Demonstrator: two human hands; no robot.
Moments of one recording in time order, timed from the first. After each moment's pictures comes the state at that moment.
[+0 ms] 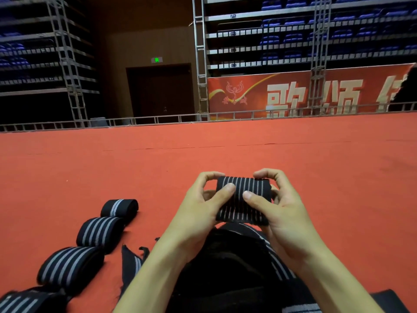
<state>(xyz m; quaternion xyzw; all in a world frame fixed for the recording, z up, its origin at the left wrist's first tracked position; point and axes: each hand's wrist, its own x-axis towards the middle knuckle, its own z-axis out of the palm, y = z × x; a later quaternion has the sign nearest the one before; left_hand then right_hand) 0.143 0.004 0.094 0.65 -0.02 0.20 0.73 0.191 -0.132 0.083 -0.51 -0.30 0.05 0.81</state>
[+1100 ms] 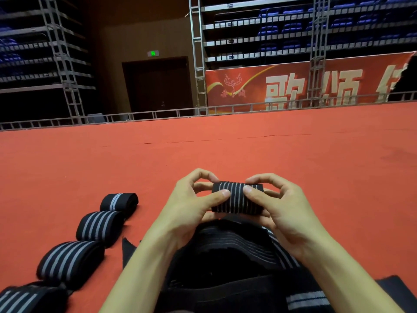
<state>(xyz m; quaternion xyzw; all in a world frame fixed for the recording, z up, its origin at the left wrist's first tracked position) 0.142 0.027 0.087 0.69 0.01 0.17 0.70 0.196 -0.132 0.074 -0.54 -0.22 0.10 0.81</state>
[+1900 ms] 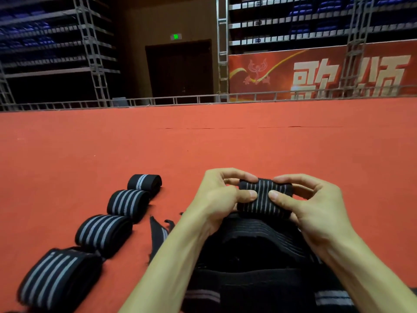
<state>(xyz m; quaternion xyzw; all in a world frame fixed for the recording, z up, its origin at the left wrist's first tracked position) 0.152 0.029 0.072 0.69 0.05 0.16 0.70 0.209 -0.124 0.049 -0.63 -0.22 -0.02 0.74</state>
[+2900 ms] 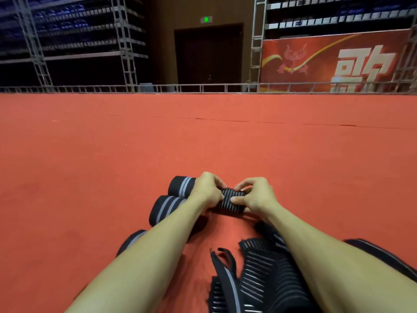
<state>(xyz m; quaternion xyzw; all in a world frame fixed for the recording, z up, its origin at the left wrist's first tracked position) 0.227 0.261 0.012 0.86 0.28 0.16 0.39 0.313 0.146 -0.009 -0.83 -0.22 0.12 0.51</state>
